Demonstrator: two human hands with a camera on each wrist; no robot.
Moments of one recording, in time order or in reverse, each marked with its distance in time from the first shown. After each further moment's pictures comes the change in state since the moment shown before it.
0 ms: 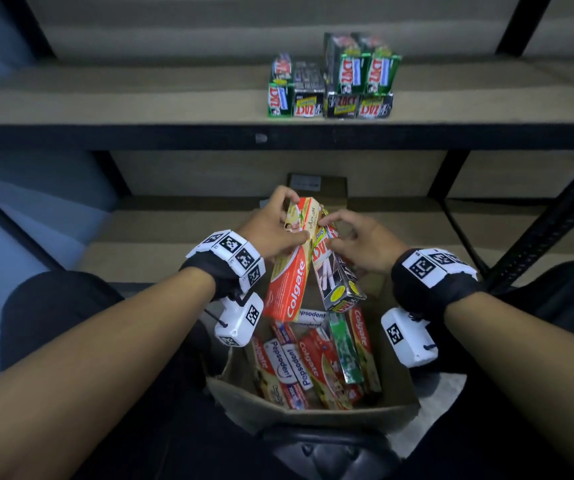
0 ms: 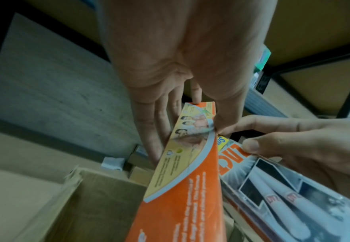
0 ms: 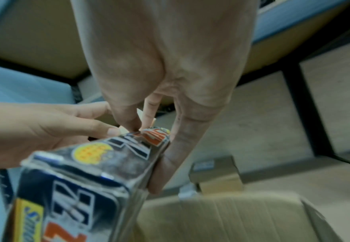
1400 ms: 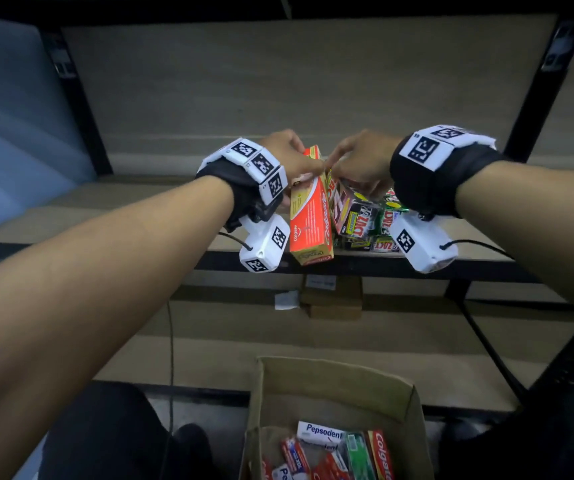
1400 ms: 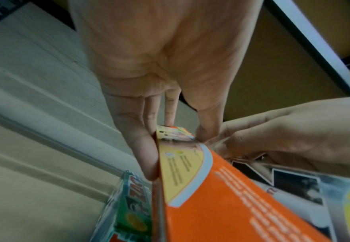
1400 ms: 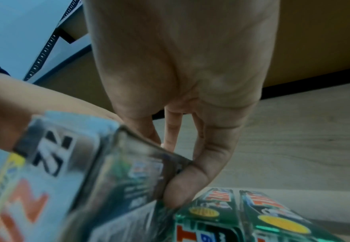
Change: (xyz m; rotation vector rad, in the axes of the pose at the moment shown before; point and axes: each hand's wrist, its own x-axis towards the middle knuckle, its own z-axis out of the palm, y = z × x) left_hand 0.090 0.190 -0.175 0.012 0.337 -0.004; right_hand 0.066 -0.244 -0.160 -0.393 0.260 -0.092
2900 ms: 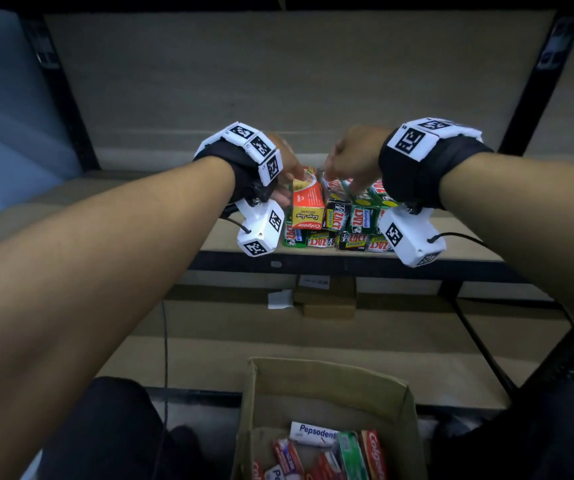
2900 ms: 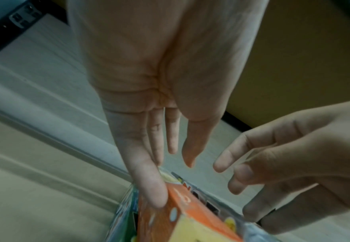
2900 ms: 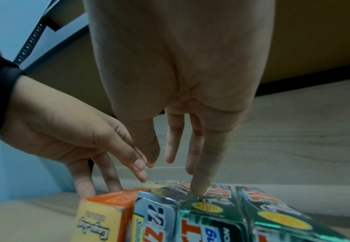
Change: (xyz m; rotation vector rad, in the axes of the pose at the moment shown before) left_hand 0.031 -0.004 -0.004 -0.023 -0.230 -0.147; right_hand 0.046 0.013 0.003 -0.347 -0.098 -0.022
